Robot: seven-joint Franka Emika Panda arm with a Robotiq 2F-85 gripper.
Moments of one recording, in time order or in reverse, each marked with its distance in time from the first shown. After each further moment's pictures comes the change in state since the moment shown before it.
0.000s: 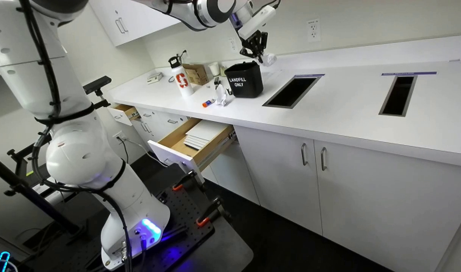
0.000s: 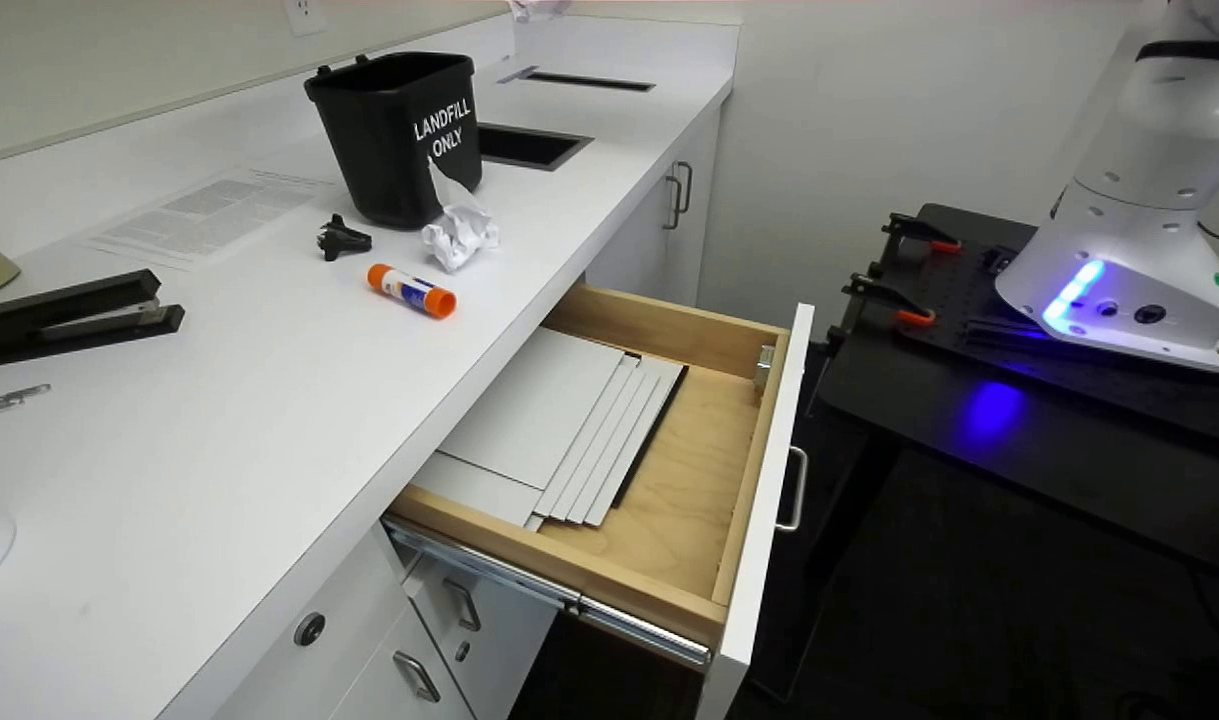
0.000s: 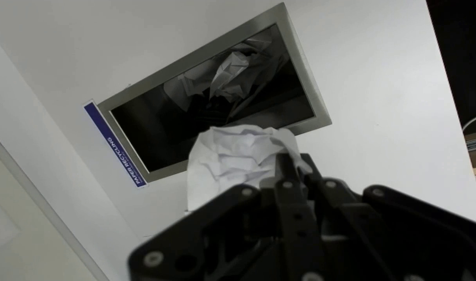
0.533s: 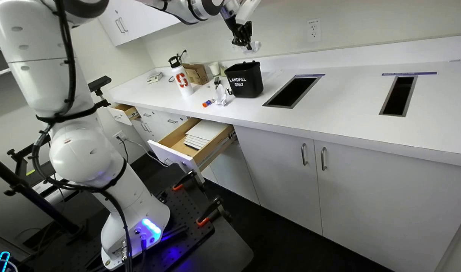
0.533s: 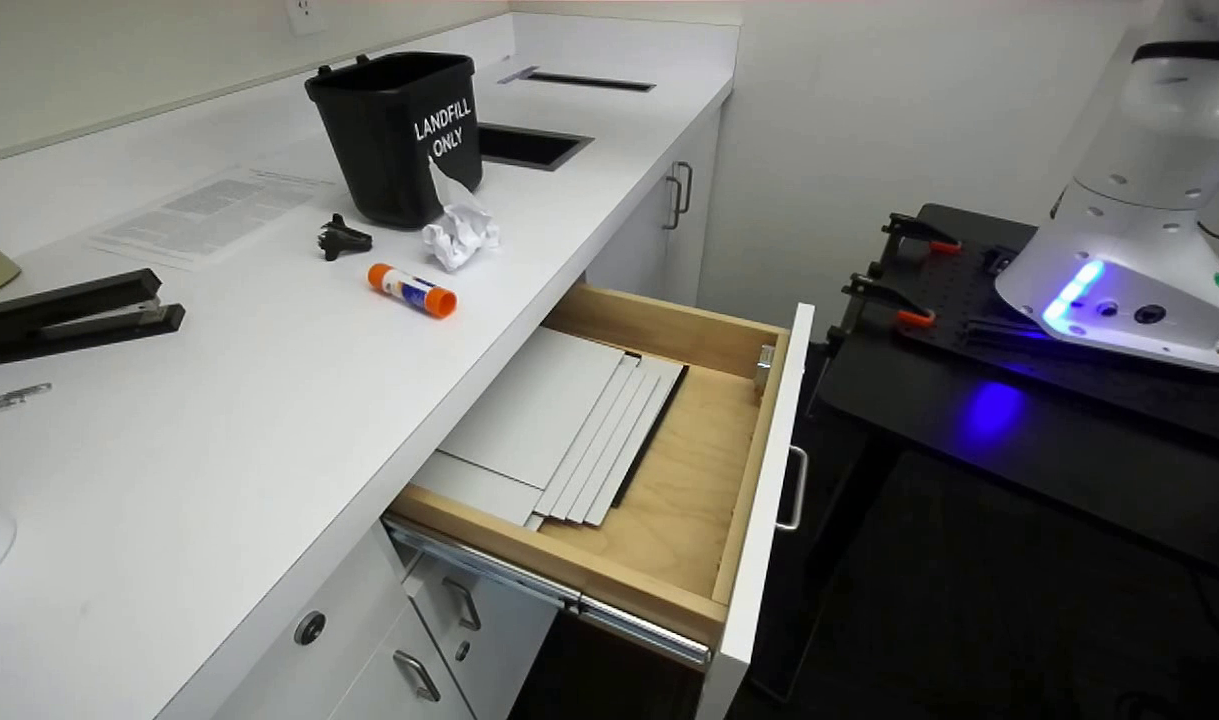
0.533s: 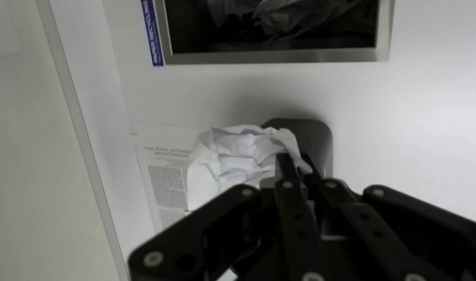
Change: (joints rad) arm 0.111 0.086 0.029 0.184 0.002 0.000 -0.285
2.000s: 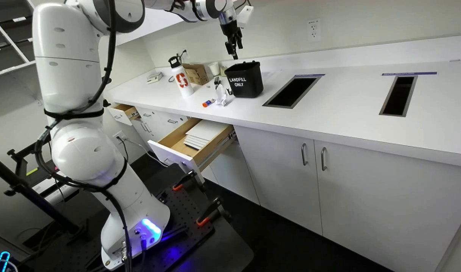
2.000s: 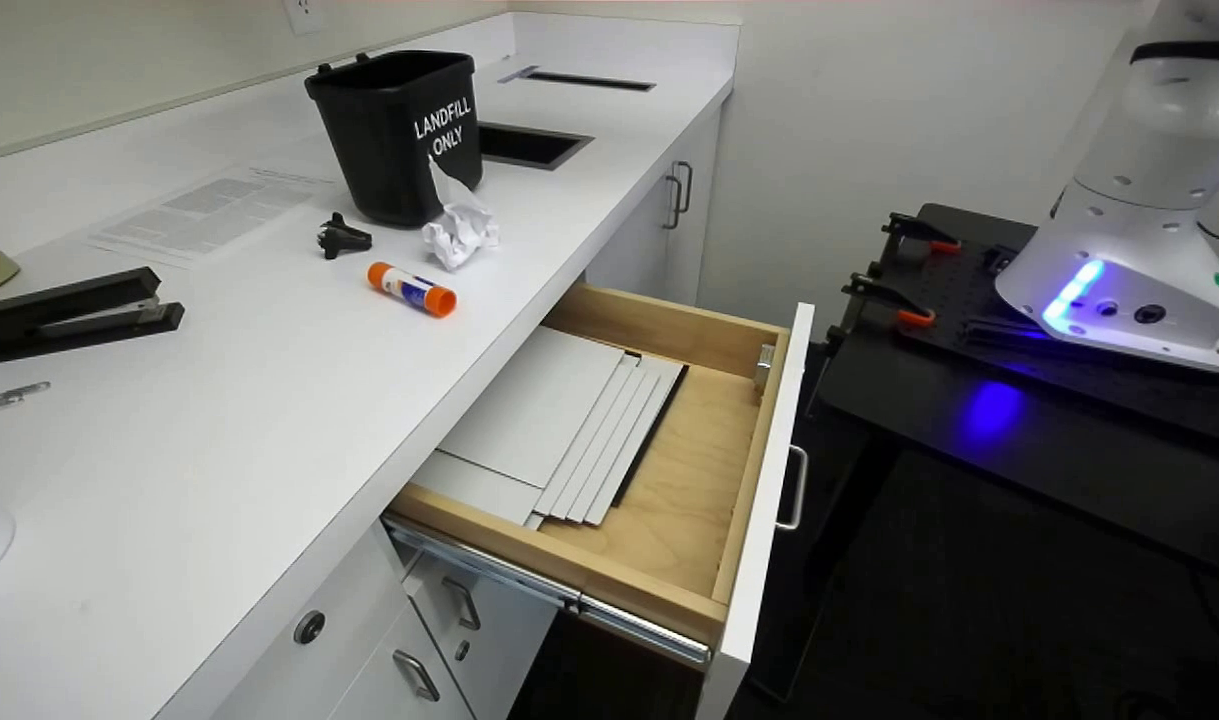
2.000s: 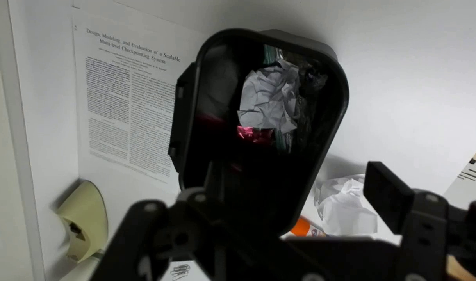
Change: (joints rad) arm 0.068 0.202 0.054 0.271 0.072 -0.209 -0.279
